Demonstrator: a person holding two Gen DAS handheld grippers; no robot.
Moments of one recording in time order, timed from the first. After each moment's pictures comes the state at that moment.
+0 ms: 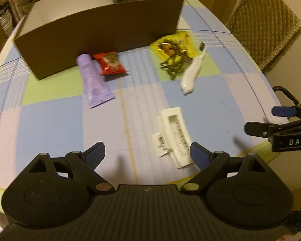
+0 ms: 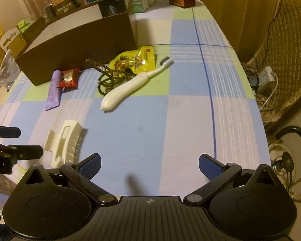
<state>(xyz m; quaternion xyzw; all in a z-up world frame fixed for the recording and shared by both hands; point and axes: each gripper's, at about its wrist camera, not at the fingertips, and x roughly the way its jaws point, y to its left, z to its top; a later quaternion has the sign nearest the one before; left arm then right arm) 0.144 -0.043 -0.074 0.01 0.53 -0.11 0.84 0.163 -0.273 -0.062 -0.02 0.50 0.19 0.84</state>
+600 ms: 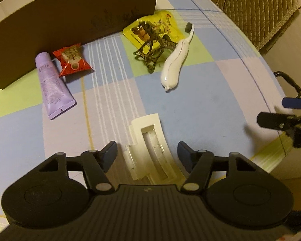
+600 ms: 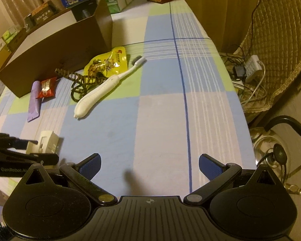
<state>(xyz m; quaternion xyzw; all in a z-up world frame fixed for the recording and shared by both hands) 0.184 -0.084 -0.116 0.04 0.56 -0.15 0.81 0.184 -0.301 -0.069 0.01 0.51 0.16 0.84</state>
